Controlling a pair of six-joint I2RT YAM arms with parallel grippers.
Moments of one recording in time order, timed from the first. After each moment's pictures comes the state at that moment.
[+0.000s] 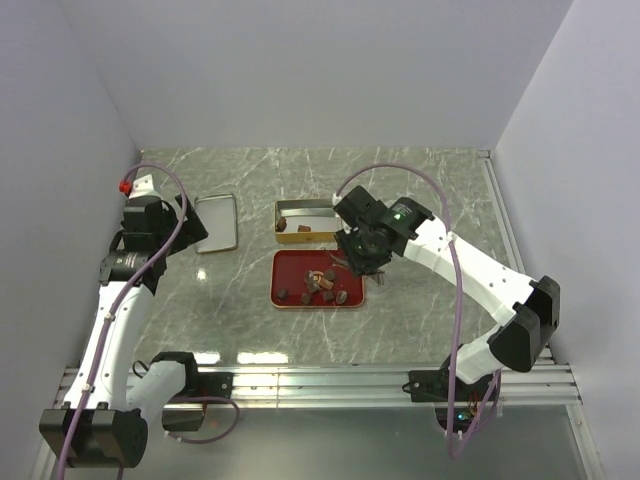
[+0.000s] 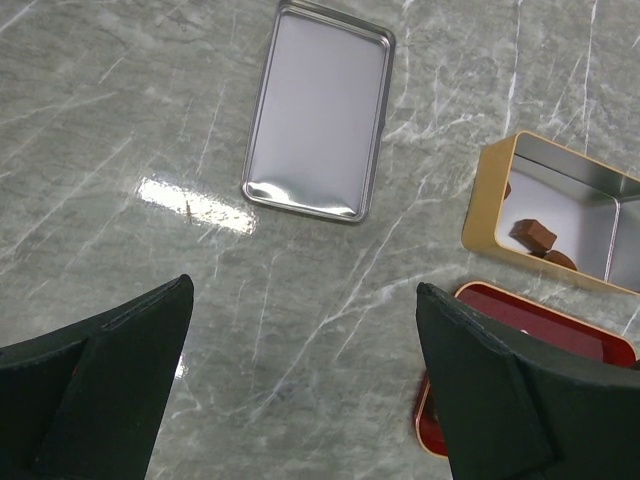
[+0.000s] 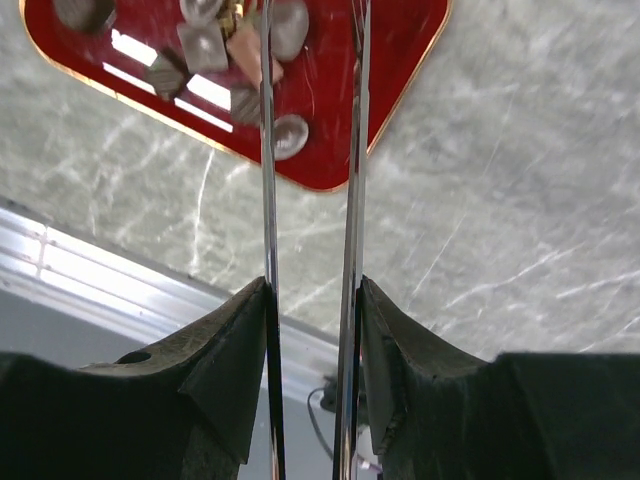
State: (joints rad) left arm -0.01 0.93 0.96 -0.61 -0.14 -0.41; right arm 0.80 1.49 1.47 -1.16 0.11 0.31
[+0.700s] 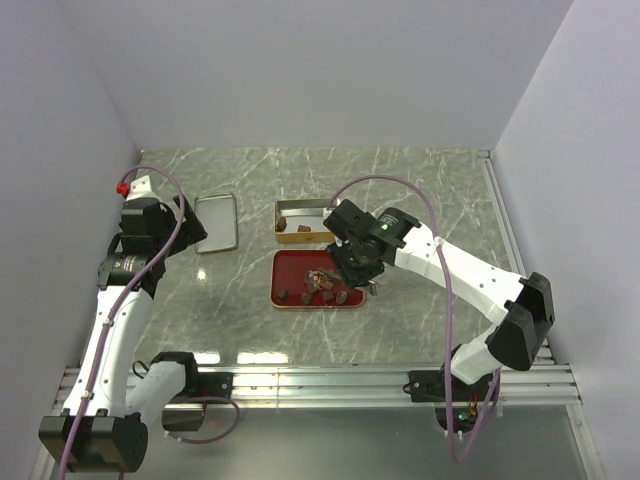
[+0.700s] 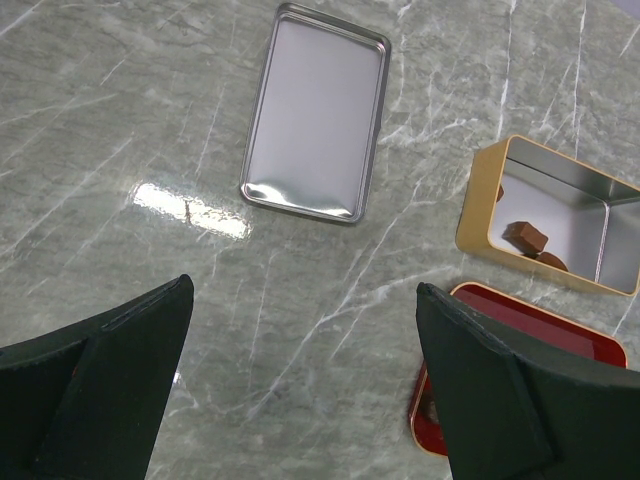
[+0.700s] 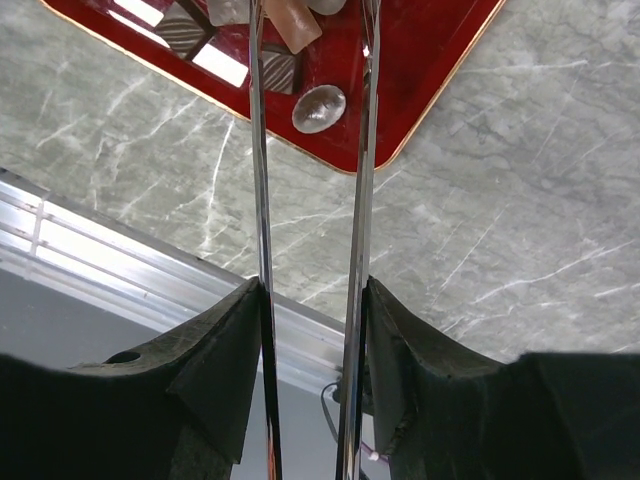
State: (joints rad) left arm -0.01 0.91 0.95 -0.62 -0.14 -0.43; right arm 0.87 1.50 1.40 -1.13 0.09 0.35
